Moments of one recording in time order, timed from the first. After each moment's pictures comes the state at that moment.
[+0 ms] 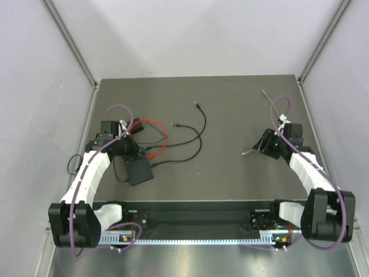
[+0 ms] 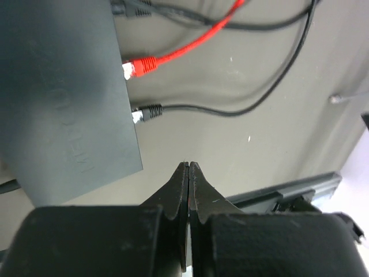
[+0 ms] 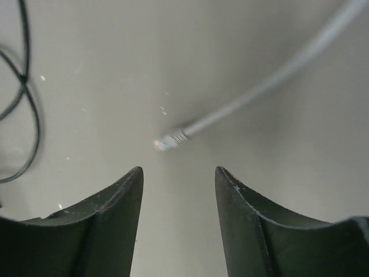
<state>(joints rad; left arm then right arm) -0.01 1.10 0.79 -0.69 0.42 -0.57 -0.10 1.19 0.63 -0.30 -0.35 0.34</state>
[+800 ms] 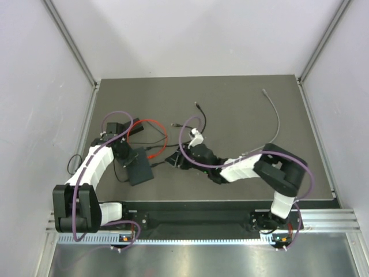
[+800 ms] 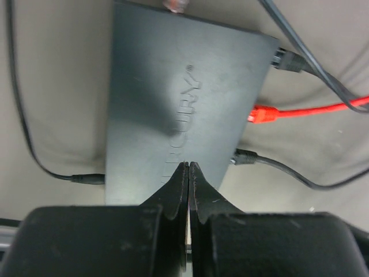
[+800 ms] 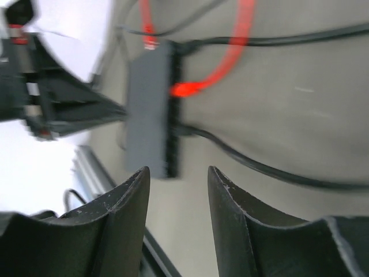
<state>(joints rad) -0.01 1.25 0.78 -0.72 0.08 -0.68 1.01 1.74 0.75 0.64 0.05 0.97</state>
